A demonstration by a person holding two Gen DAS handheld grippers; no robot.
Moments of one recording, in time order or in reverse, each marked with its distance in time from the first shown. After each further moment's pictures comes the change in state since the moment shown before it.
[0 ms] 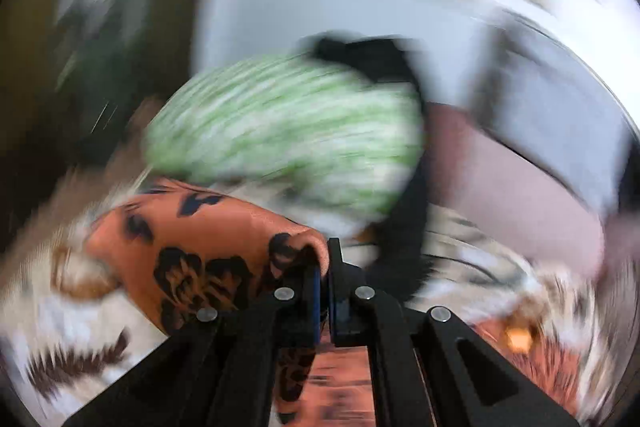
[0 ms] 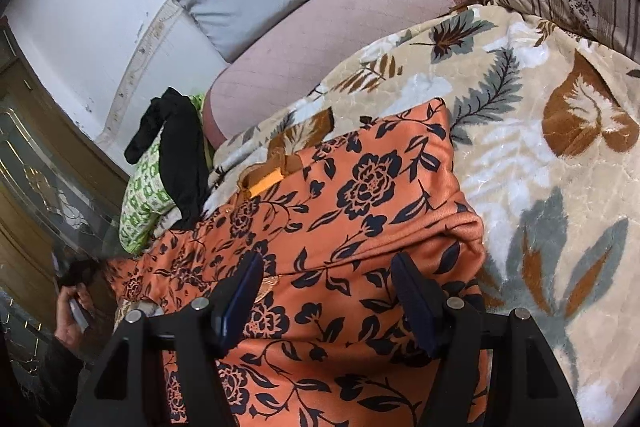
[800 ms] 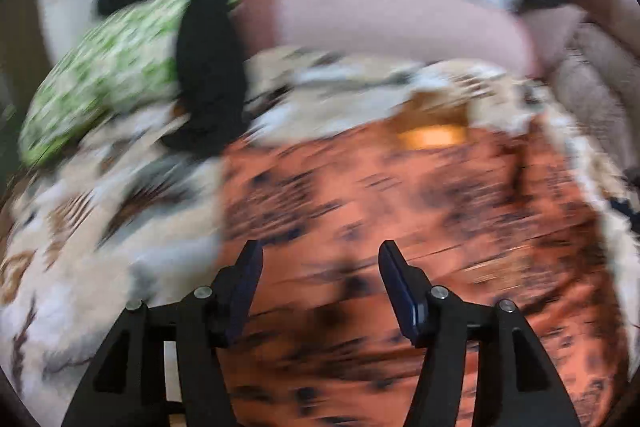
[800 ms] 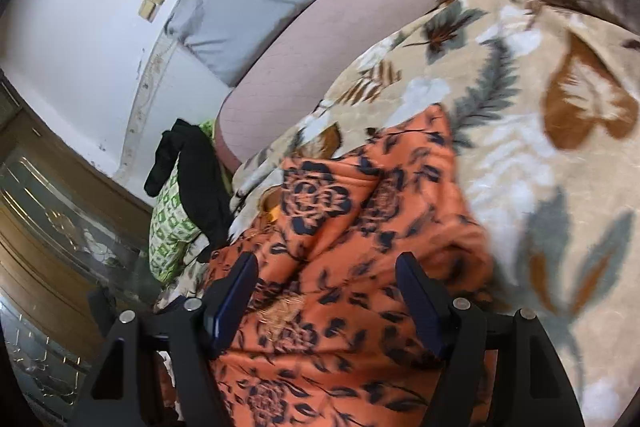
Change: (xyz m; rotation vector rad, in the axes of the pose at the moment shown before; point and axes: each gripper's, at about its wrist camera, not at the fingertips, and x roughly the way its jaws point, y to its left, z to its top) left arm 0.041 -0.107 -0.139 0.344 0.316 -0.111; right arm 0.016 0.001 0.033 0.111 0.051 0.091
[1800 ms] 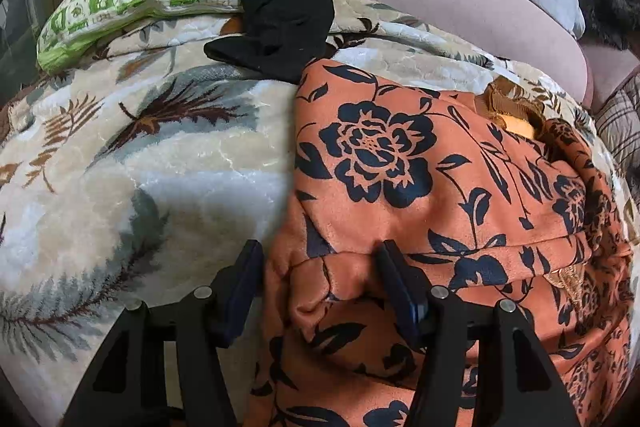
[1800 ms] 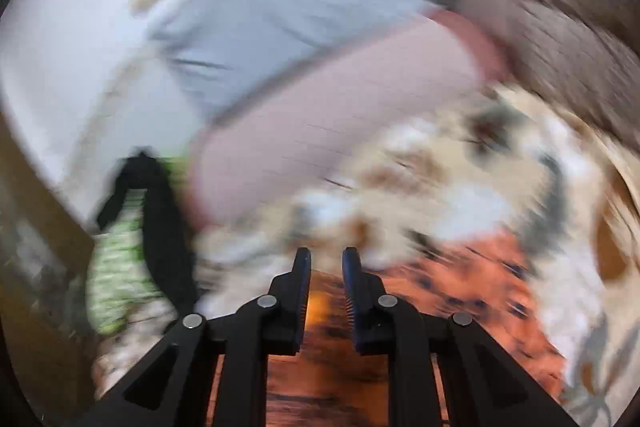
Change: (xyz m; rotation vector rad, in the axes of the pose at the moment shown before) left arm 0.053 0.040 -0.034 -0.188 0.069 -0.007; right arm 0.072 0.050 0.043 0.067 -0.078 -0.391
